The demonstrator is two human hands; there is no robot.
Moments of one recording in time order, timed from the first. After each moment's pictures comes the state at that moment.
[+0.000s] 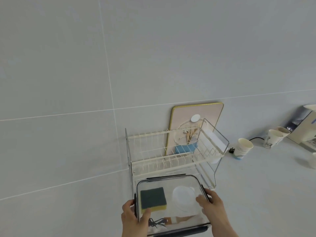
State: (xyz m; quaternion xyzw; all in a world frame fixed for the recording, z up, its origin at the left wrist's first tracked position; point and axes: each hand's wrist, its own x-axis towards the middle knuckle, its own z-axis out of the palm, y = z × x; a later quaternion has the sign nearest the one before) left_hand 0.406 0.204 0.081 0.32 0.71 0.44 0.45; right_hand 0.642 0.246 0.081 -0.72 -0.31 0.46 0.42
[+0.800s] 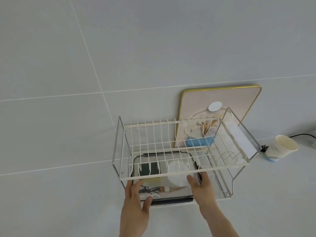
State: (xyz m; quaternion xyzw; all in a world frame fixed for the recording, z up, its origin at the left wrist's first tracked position) left_hand 0.441 0.275 0.041 0.50 0.78 0.30 0.24; right_hand 0.643 0.374 0.008 -0.64 -0.45 0.49 0.39
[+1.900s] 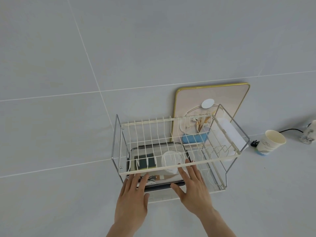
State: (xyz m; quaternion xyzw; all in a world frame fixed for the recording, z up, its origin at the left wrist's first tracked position) left_hand 0.423 0.277 0.028 0.69 0.71 0.13 0.05; right_hand 0.643 0.348 0.003 -0.57 -0.80 0.08 0.18
